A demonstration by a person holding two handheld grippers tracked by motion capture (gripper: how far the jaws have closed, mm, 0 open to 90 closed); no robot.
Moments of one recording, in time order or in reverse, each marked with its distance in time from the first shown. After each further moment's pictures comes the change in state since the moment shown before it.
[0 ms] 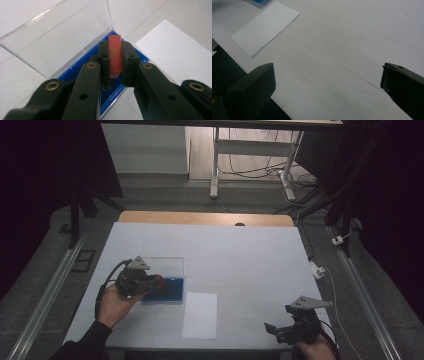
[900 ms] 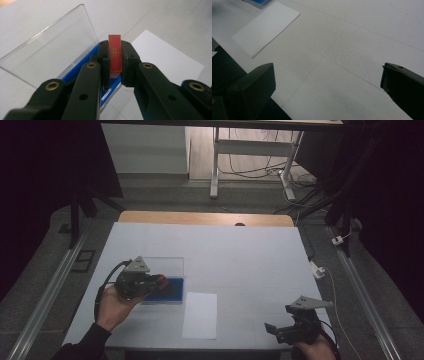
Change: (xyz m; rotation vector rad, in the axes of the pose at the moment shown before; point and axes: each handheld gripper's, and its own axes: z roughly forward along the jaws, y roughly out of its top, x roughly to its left) left arm -0.018 0.008 -0.016 -0.074 -0.034 0.067; right arm 0.000 0.000 0.000 -0.002 0.003 0.001
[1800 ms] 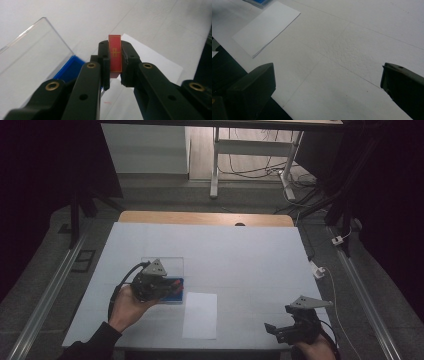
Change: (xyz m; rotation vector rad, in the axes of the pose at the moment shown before) left arm -0.028 0.023 0.019 0.038 -0.091 0.072; right arm -0.001 0.000 0.001 0.005 0.006 0.004
